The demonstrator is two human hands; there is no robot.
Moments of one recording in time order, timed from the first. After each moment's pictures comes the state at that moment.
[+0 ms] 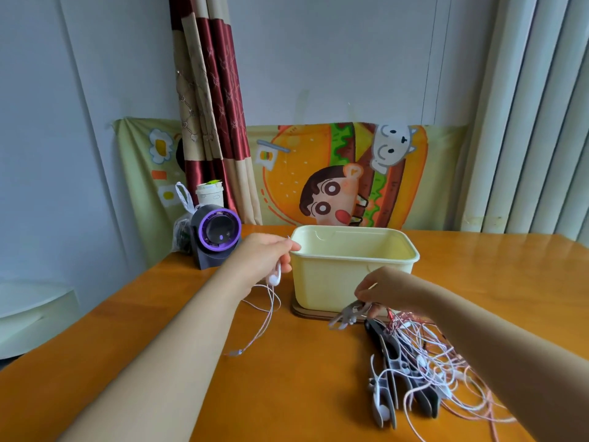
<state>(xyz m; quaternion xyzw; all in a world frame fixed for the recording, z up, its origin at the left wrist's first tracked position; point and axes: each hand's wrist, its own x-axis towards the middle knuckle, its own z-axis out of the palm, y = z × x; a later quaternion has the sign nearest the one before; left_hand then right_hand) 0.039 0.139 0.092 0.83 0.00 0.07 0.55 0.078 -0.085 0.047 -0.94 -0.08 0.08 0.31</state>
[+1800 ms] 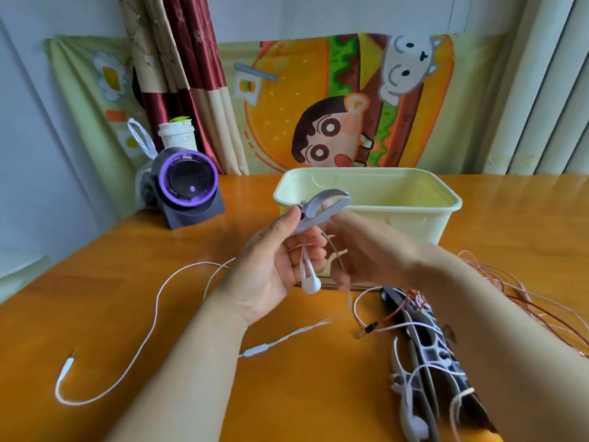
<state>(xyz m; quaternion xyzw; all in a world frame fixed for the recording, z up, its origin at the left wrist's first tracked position) 0.080 0.116 0.005 0.53 -0.13 -0.07 0.84 0.107 -0.039 0.026 -0.73 -0.19 0.23 0.61</state>
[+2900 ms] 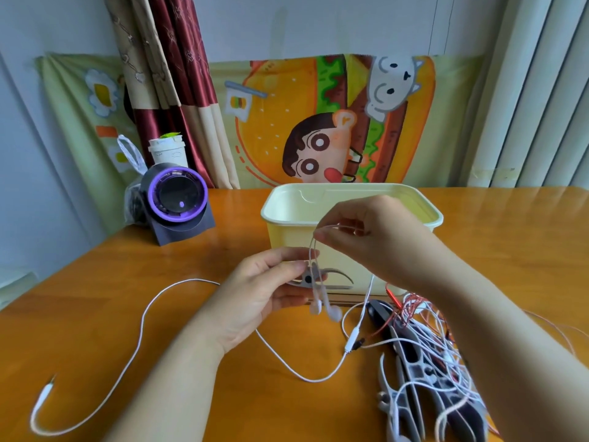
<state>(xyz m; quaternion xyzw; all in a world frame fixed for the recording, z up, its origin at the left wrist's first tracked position) 0.074 0.123 0.002 0.65 -0.14 -0.09 0.74 0.081 -0.055 0.058 -0.89 -0.26 -0.17 0.33</state>
